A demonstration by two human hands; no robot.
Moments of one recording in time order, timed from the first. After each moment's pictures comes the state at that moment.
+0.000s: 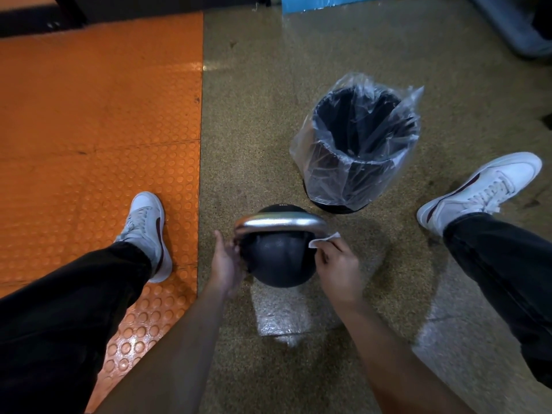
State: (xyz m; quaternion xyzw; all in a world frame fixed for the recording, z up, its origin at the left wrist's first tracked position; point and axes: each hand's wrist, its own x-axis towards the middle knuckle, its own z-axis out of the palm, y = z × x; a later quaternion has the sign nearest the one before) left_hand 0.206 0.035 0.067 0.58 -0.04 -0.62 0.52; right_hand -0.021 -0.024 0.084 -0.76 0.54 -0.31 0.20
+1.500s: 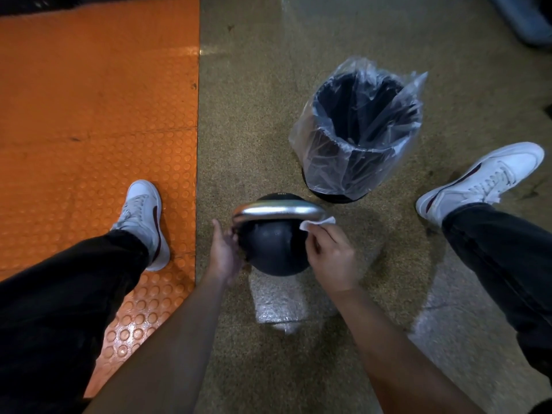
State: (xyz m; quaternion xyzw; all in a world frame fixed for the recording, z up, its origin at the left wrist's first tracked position) left_hand 0.201 0.034 0.074 0.58 -0.04 -0.62 0.52; right_hand -0.013 -0.023 0.094 -0.80 0.48 -0.34 0.14
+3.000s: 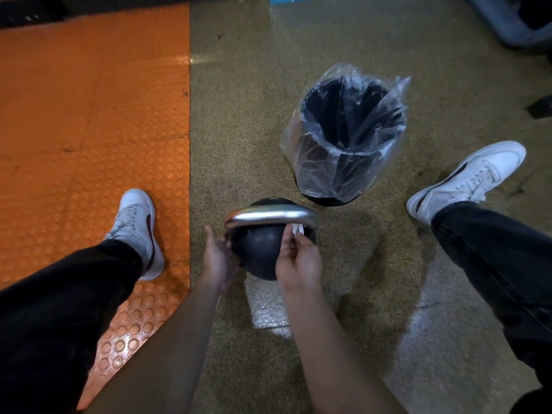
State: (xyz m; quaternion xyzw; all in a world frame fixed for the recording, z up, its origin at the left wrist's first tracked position) left_hand 0.194 0.031 0.088 0.59 -0.02 -0.61 0.53; right_hand 0.055 -0.014 0.126 0.22 0.43 -0.53 0.70
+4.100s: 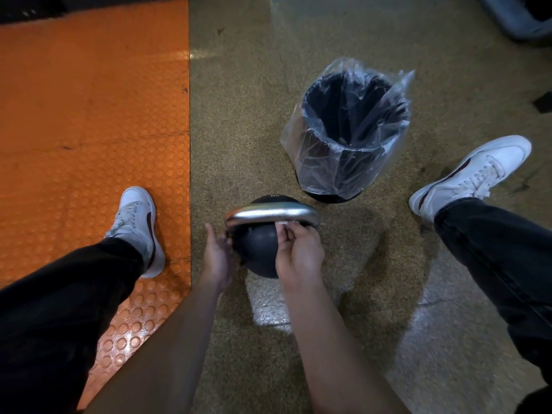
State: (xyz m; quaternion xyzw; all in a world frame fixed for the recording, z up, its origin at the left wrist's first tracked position) left_hand 0.203 0.032 0.070 0.59 -0.04 -0.62 0.52; right_hand 0.060 -0.022 0.152 0.13 0.45 -0.50 0.73
